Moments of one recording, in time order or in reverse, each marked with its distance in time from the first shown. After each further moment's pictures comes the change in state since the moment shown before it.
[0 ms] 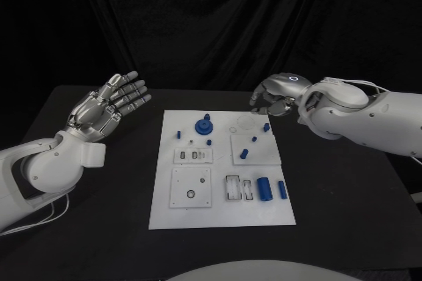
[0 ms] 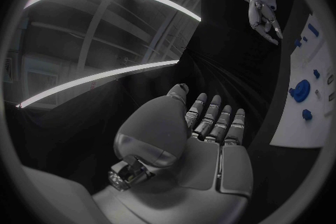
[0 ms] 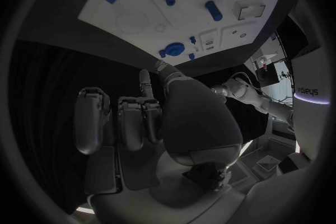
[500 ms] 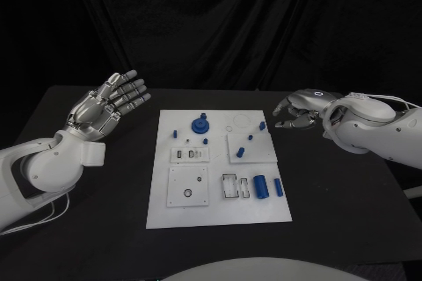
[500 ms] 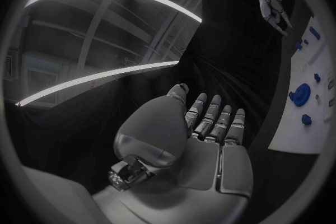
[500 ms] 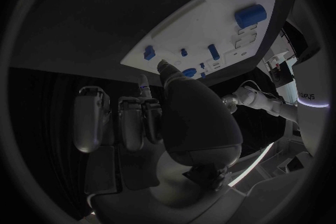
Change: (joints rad) left arm -0.004 0.009 0.000 -0.006 0.004 -0.001 -0.001; left_hand 0.000 0.000 0.000 0.000 0.000 0.000 0.000 0.000 0.000 0.005 -0.003 0.000 0.000 0.000 0.000 0.000 0.000 0.000 0.000 0.000 0.000 0.000; right arm -0.066 -0.137 -0.018 0.020 0.001 0.038 -0.040; right_hand -0.004 -0.012 -0.033 0.049 -0.054 -0.106 -0.005 -0.054 -0.025 -0.004 -0.004 0.000 0.000 0.004 -0.004 0.000 0.000 0.000 0.004 -0.004 -0.038 0.000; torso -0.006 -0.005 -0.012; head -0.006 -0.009
